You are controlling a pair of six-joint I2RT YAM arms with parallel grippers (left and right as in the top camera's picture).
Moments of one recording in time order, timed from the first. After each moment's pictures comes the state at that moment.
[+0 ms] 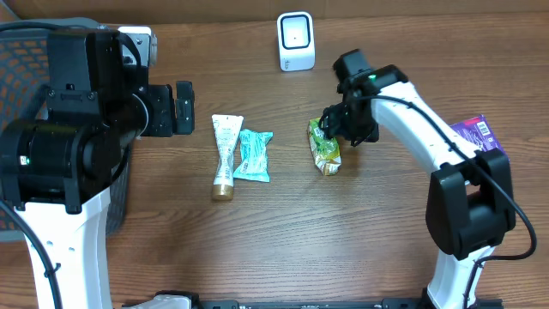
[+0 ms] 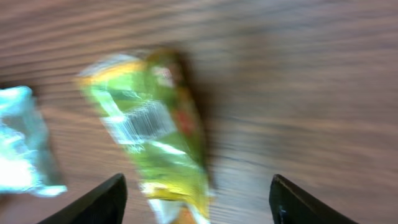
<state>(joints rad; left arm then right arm) -0.10 1.44 2.07 -1.47 -0.06 -0.05 0.35 2.02 1.61 -1.00 -0.18 0.37</state>
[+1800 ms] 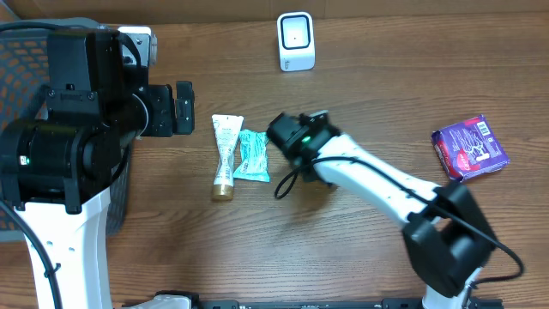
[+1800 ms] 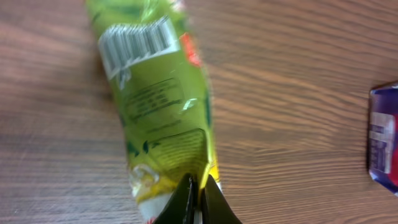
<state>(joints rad) -0.10 1.44 2.07 -1.47 -0.06 -0.05 0.79 1.94 1.45 -1.06 0.49 0.55</state>
